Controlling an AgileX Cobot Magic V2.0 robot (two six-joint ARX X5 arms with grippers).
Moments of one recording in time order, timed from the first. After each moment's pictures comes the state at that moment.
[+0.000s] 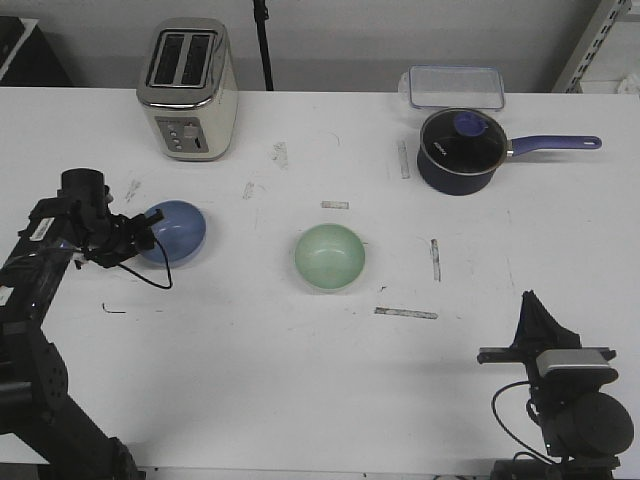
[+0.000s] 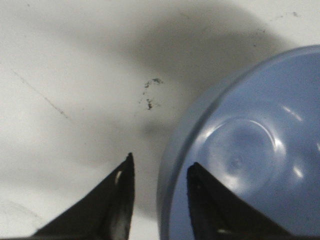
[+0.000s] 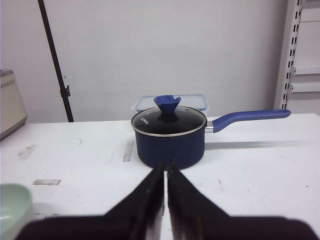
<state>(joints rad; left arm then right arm) 0.19 1.78 1.41 -0.72 0.19 -0.33 0.03 0.25 0.45 -0.21 -0.03 0.08</state>
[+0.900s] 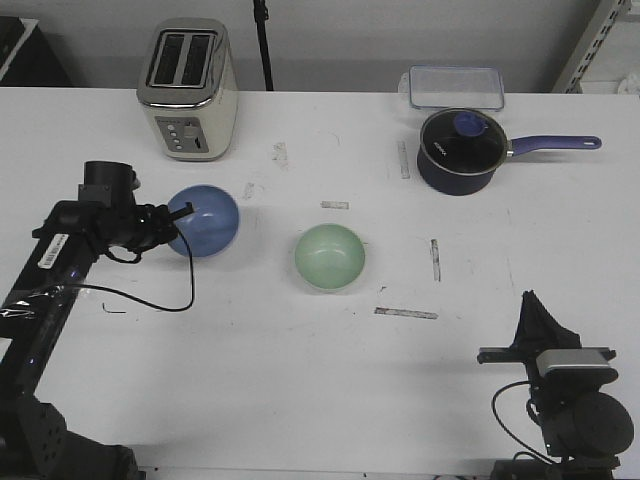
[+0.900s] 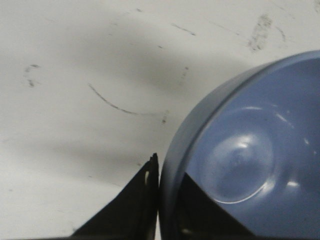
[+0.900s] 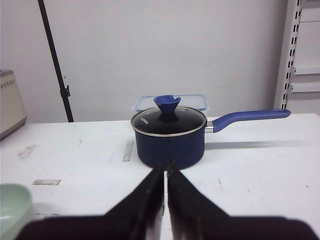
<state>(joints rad) -0.01 1.58 1.41 -0.73 0.19 -0.39 0.03 0.25 0.45 -0.21 -0.03 0.08</state>
